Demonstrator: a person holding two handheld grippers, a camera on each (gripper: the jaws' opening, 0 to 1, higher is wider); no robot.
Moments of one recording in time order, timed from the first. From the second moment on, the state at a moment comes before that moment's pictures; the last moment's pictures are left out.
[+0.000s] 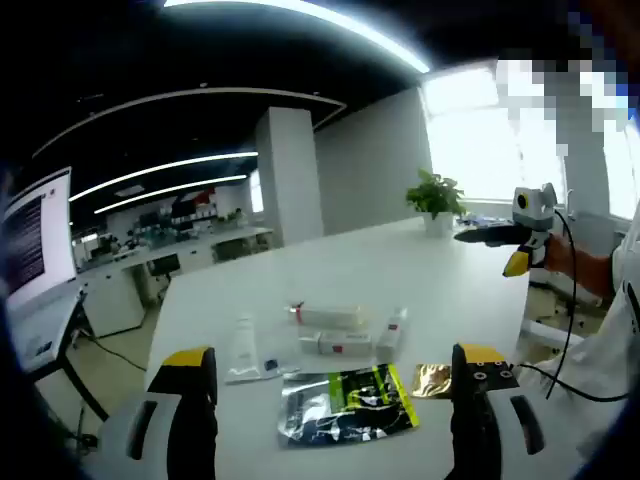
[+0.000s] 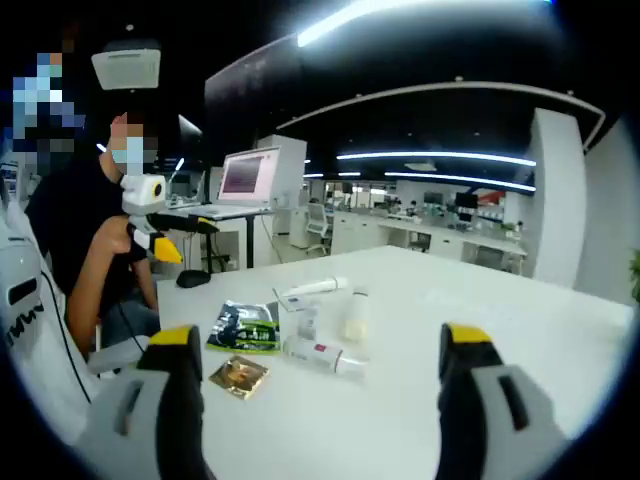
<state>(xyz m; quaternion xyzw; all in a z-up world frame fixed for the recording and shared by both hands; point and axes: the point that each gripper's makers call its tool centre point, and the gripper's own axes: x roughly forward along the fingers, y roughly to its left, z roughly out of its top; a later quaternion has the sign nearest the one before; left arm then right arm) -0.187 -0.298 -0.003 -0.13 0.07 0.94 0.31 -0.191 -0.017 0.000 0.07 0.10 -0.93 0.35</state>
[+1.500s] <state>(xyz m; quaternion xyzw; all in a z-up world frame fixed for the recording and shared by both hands) -0.194 -0.321 -0.008 -0.14 0.02 0.95 0.28 -0.193 -0.025 -0.017 0.10 0.09 -0.92 0.36</state>
